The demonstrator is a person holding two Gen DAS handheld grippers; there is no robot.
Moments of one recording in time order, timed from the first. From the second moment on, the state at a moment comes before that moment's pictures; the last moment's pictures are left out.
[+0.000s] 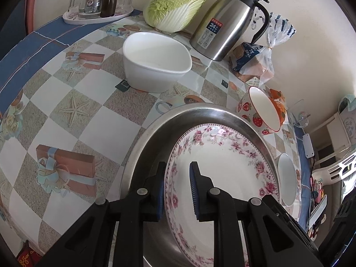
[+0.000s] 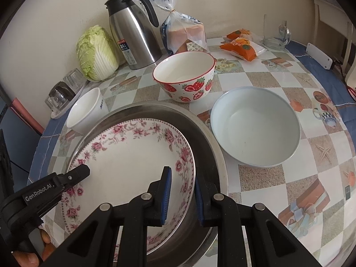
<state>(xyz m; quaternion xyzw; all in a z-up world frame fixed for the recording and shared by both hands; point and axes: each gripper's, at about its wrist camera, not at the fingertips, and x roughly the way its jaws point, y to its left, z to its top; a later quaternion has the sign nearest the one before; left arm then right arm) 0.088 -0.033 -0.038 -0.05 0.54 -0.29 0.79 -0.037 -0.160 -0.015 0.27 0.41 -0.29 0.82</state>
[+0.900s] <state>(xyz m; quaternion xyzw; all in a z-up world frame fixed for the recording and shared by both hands) 0.083 -0.035 -0.043 -0.01 0.57 -0.27 0.77 -0.036 -0.159 -0.022 0.26 0.43 -0.29 0.81</state>
